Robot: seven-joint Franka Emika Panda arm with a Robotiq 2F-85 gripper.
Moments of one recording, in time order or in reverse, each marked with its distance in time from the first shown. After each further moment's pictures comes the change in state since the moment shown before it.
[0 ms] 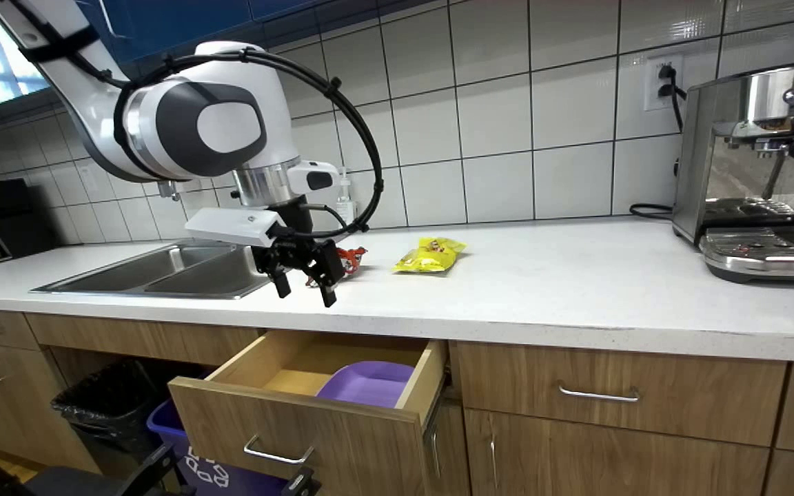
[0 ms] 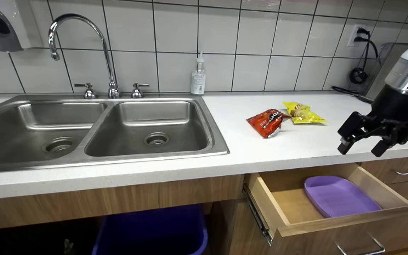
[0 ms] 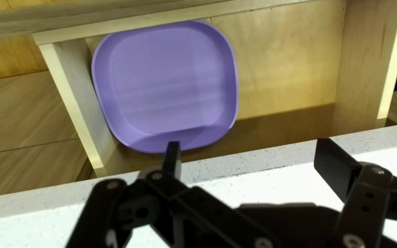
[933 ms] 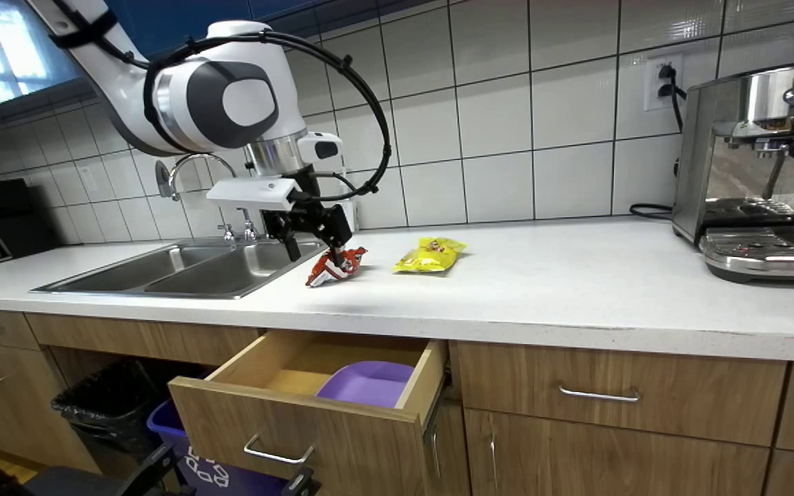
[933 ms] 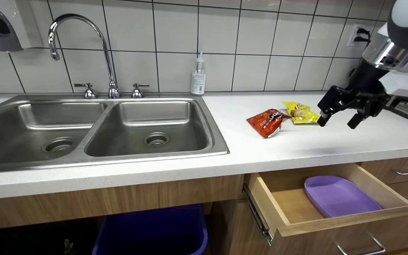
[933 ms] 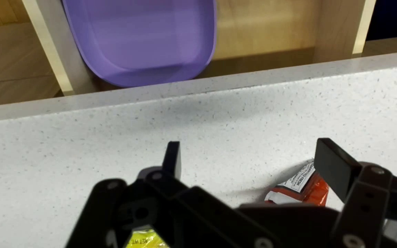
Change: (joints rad) arm 0.030 0.051 0.003 0.164 0.000 -0.027 -0.010
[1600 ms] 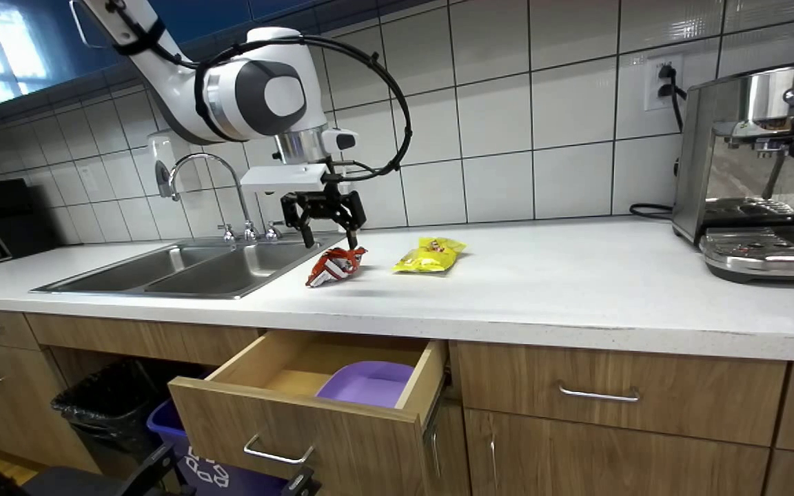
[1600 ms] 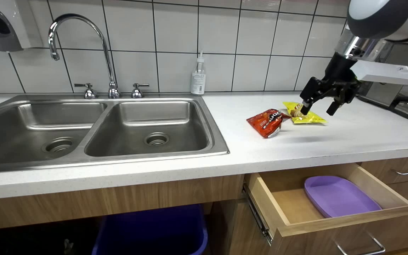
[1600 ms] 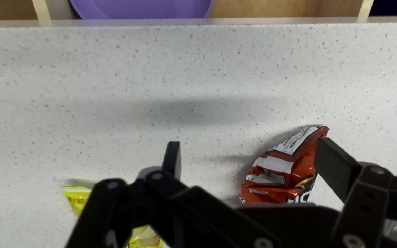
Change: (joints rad) arm -0.002 0.159 0.007 0.245 -0.010 -0.122 -0.081
